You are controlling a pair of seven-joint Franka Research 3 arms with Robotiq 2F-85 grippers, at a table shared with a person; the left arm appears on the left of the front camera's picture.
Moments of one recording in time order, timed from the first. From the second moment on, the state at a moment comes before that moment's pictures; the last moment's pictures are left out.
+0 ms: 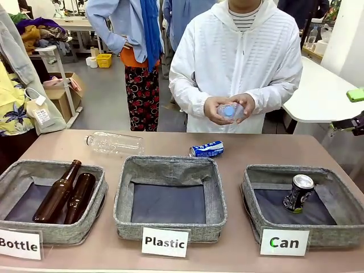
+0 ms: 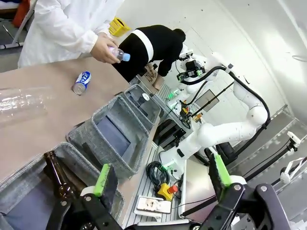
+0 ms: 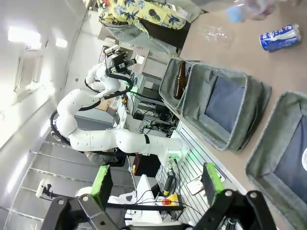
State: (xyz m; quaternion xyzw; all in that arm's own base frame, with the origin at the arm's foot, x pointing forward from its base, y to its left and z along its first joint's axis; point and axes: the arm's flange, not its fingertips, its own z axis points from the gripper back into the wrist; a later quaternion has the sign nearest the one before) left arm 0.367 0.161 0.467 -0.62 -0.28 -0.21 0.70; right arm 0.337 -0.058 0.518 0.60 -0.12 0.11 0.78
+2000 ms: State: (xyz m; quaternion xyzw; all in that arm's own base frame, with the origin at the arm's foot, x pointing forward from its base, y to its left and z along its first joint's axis) left arm 0.367 0.161 0.467 -0.62 -0.28 -0.21 0.70; right arm 0.464 0.112 0.471 0.05 -0.30 0.43 0.85
